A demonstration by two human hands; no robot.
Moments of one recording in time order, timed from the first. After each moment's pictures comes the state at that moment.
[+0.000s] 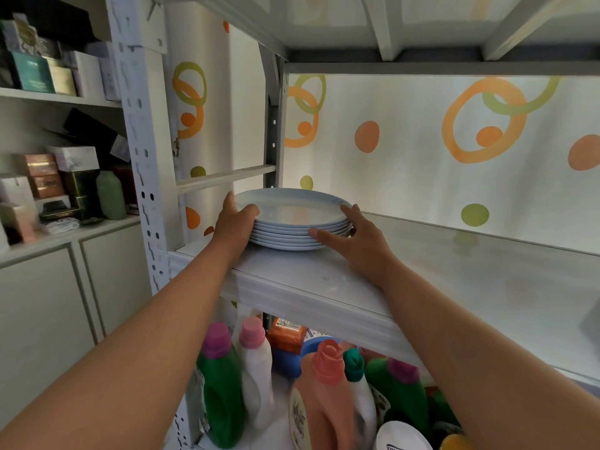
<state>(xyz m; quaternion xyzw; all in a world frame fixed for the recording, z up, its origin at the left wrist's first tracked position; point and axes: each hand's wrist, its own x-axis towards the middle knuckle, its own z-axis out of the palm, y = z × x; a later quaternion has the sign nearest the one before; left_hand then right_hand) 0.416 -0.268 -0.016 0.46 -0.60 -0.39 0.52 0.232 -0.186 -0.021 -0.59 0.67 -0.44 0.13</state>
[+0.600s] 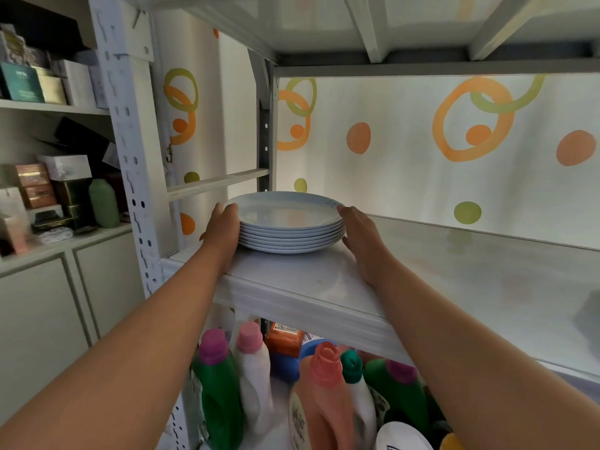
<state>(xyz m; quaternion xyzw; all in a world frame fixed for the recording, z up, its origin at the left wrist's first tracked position) 0.421 -0.280 -0.018 0.49 -0.55 -0.43 0.52 0.229 -0.205 -0.016 -0.45 0.59 -0.61 0.28</state>
